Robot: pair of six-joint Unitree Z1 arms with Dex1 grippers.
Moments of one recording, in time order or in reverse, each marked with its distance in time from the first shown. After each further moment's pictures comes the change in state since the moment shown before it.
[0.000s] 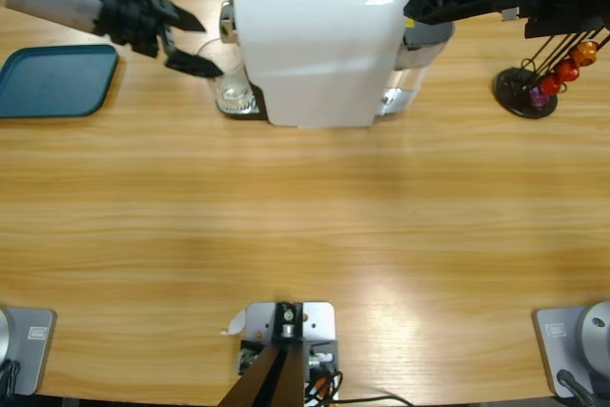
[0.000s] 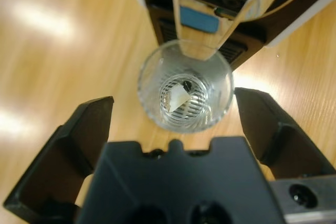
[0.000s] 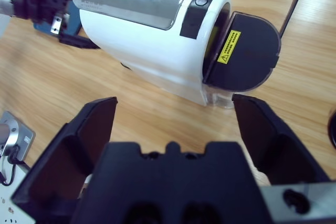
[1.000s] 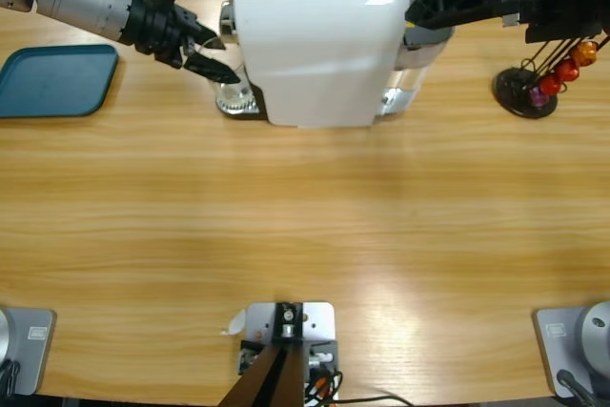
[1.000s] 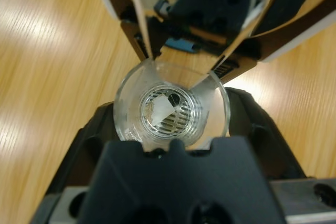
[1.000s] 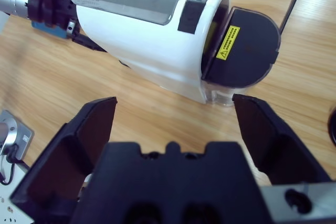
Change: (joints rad) arm 0 -0.042 0.093 -0.038 0.000 -0.039 0.001; arm 1 0.000 -0.002 0.011 -0.002 0.000 0.004
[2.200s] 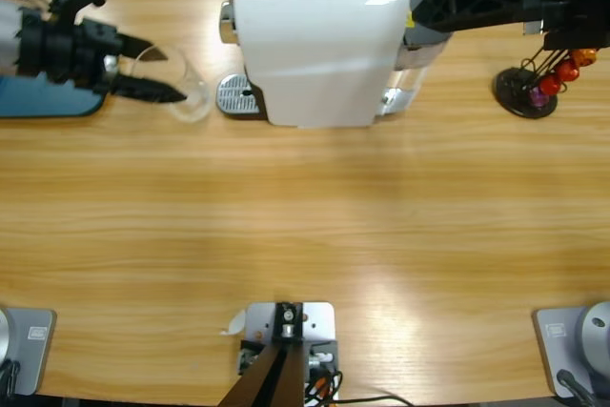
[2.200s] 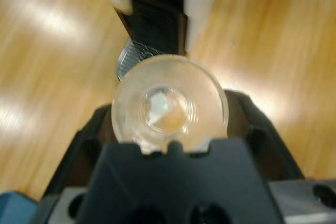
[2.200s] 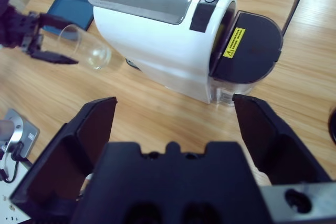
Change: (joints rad) arm 0 0.035 -0.328 0.285 -0.059 0.045 -0.082; arm 1 0.062 -0.050 0.020 0.000 -0.051 0.032
